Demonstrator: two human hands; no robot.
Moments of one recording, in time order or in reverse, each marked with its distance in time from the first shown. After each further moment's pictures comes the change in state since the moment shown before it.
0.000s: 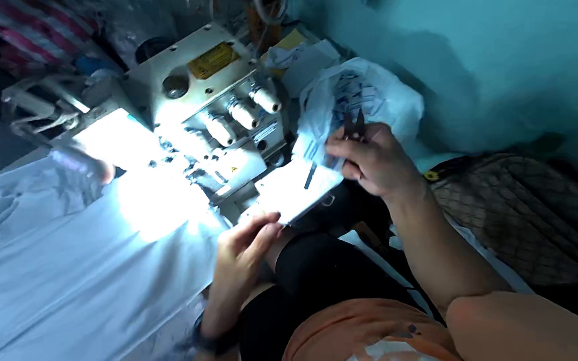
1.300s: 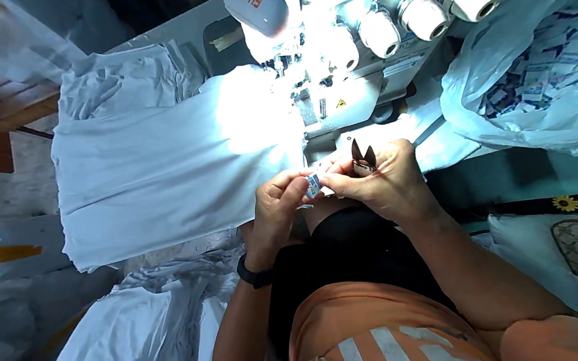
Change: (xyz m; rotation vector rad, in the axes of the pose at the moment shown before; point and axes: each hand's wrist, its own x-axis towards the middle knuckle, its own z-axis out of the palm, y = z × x) left_hand -0.036 -0.028 -0.029 -0.382 0.333 -0.042; right_hand -0.031 0.023 0.123 -0.096 -0.402 -0.215
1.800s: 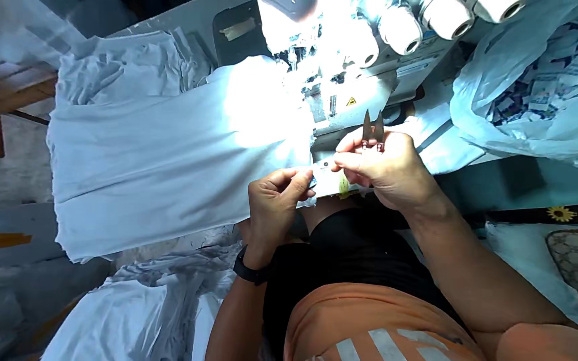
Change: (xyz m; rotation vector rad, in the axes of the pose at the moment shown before) left_hand 0.002 0.010 0.003 0.335 0.209 0.058; right_hand 0.007 0.014 -0.009 0.200 0.017 0.293
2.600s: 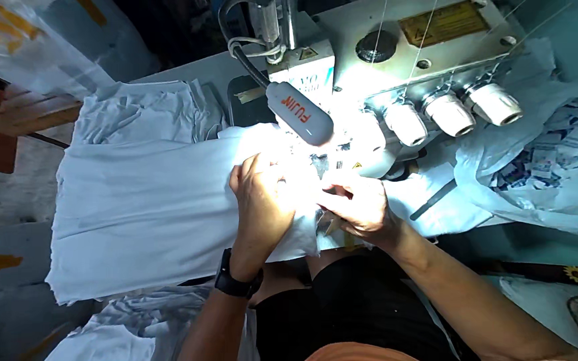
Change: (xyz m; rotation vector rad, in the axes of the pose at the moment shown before) left_hand 0.086 0.029 -0.012 0.871 0.013 0.382; right_hand 0.075 0.039 -0.003 -0.763 -0.061 -1.167
